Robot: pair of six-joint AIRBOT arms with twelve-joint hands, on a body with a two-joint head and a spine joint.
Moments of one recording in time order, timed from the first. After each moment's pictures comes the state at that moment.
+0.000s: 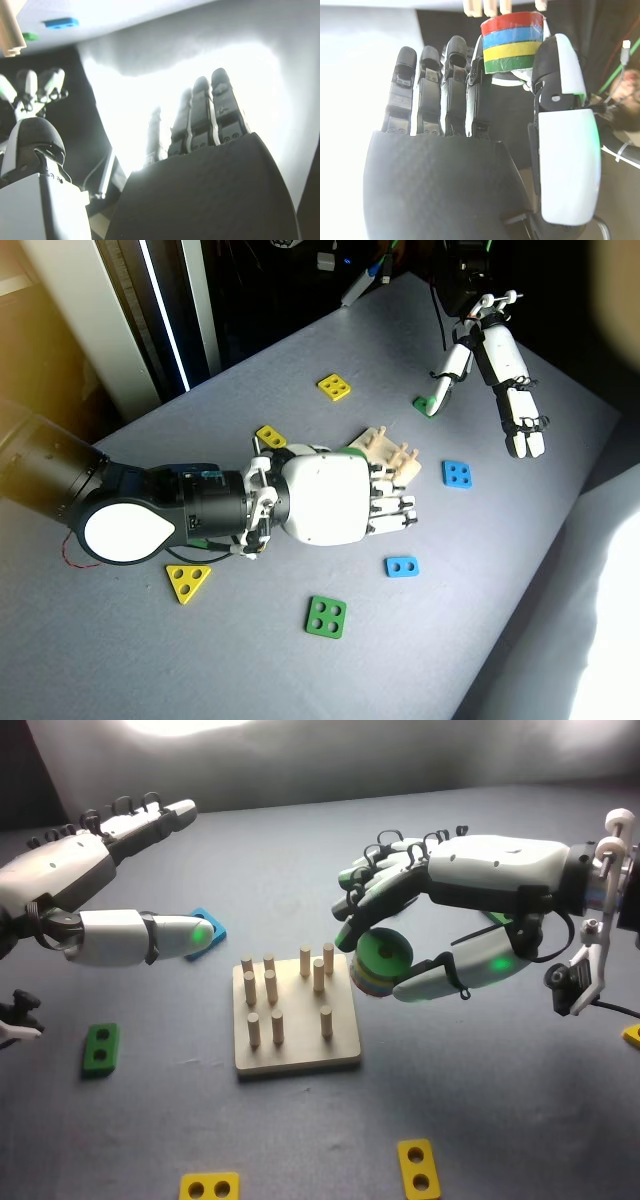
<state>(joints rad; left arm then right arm) 0.95 -1.04 1.27 -0.29 -0.80 0.53 -0.68 -1.28 1.47 -0.69 0.70 0.14</state>
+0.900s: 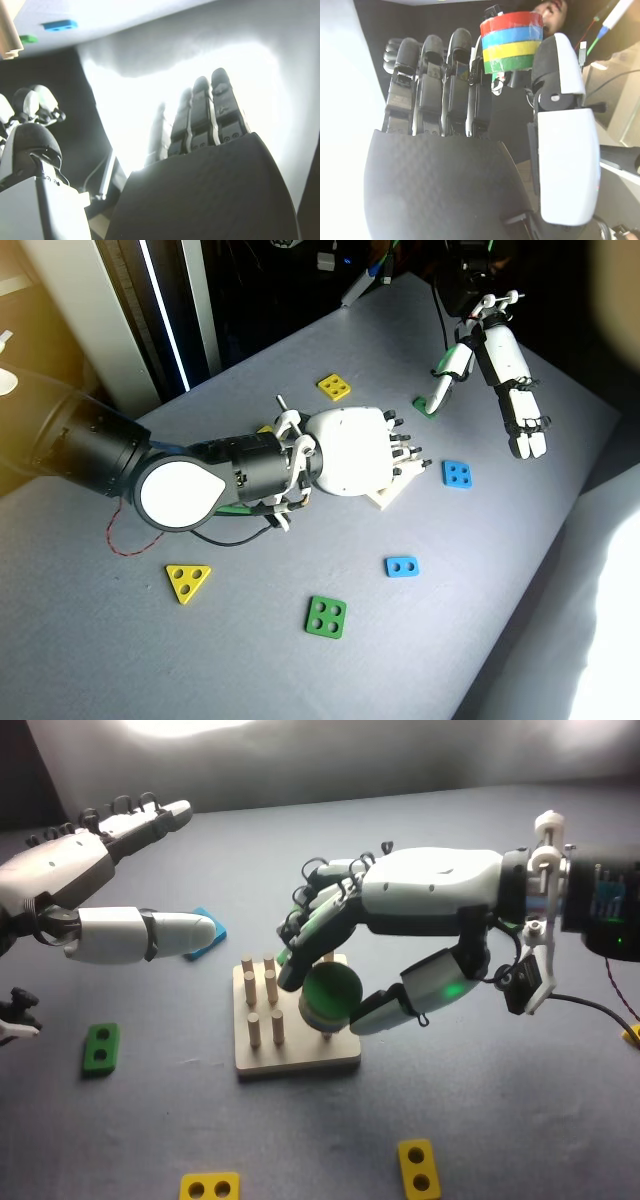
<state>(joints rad) 0.95 -1.04 1.27 -0.28 -0.79 0.53 -0.60 -1.35 1.46 -0.93 0.71 0.23</state>
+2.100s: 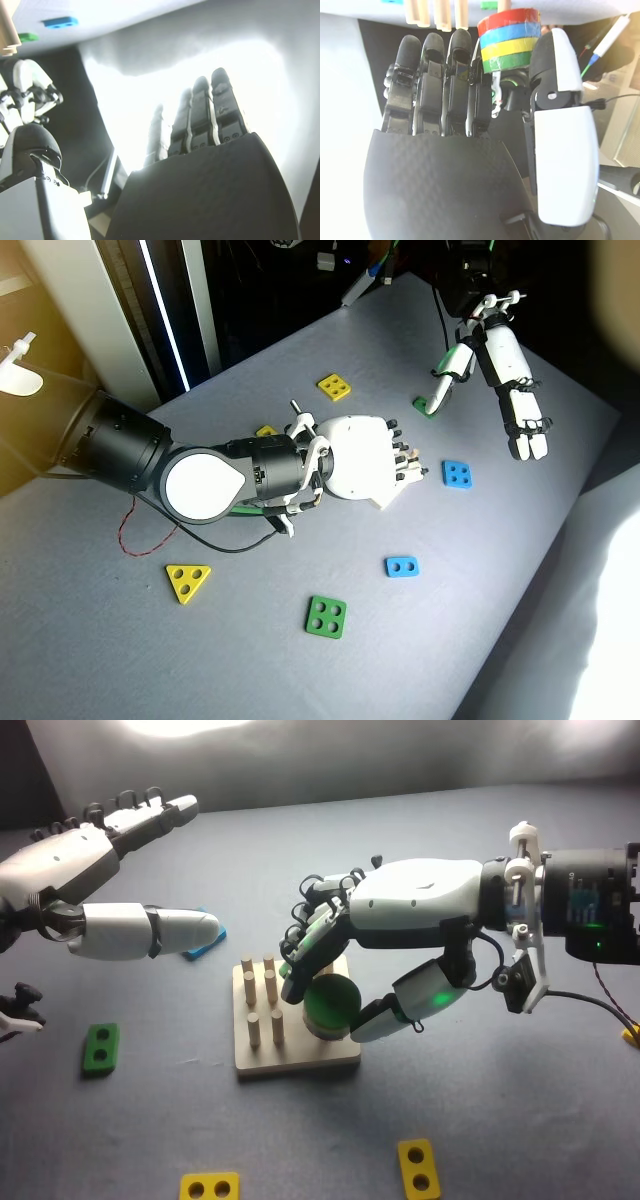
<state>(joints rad) 0.93 -1.05 1.27 -0.27 -0.78 0.53 -0.59 -1.38 1.49 -1.02 0.64 0.26</state>
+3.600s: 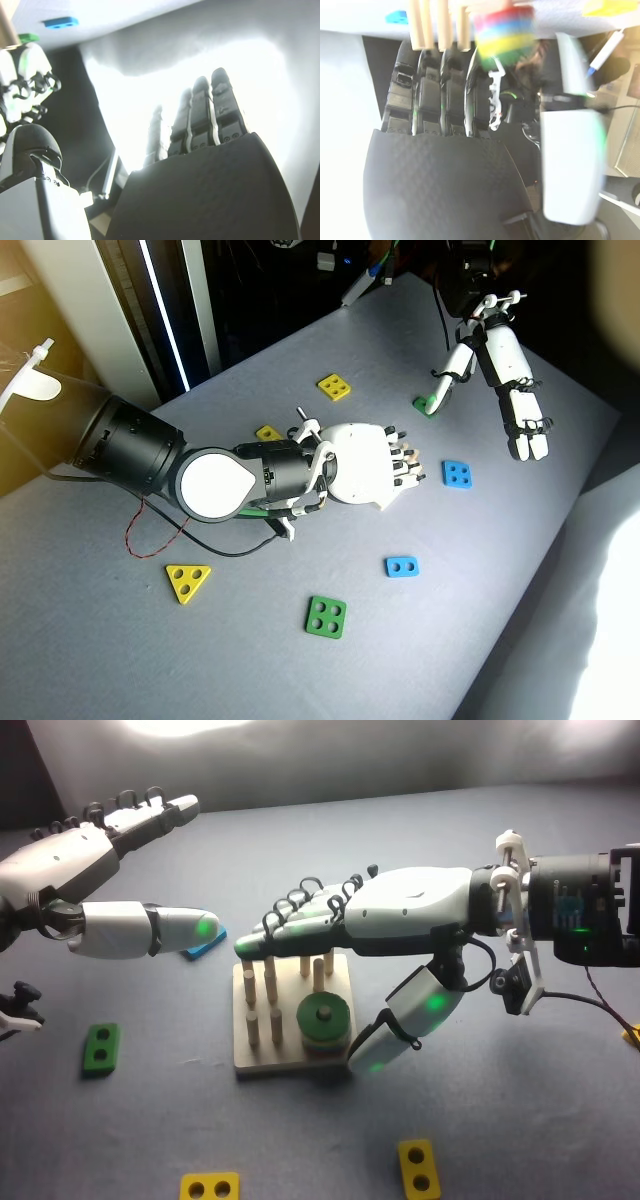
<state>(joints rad) 0.93 -1.05 1.28 -0.26 -0.77 0.53 -0.59 -1.41 1.53 -1.07 0.61 0.29</state>
